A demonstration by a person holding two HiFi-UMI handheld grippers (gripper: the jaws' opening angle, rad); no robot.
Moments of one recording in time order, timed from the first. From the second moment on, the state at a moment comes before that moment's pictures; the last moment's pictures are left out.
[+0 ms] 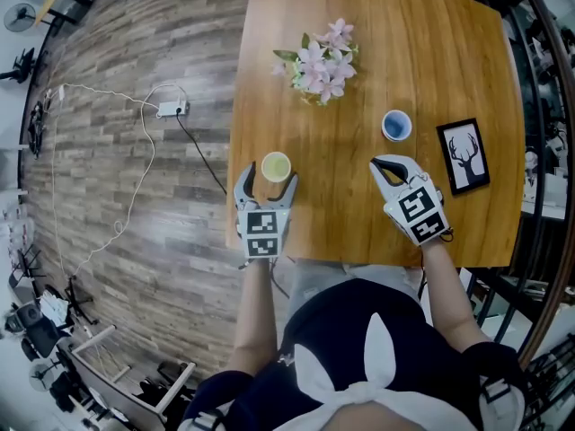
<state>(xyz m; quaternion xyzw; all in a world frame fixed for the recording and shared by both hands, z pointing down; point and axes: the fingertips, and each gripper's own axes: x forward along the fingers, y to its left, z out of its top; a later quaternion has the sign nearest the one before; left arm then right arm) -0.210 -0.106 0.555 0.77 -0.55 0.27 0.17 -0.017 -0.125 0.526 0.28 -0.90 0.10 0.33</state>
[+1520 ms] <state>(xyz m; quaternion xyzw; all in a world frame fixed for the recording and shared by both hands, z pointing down) -0.219 -0.113 0.638 0.77 -0.49 0.31 0.26 -0.077 -0.103 0.544 0.21 -0.89 0.04 0.39</state>
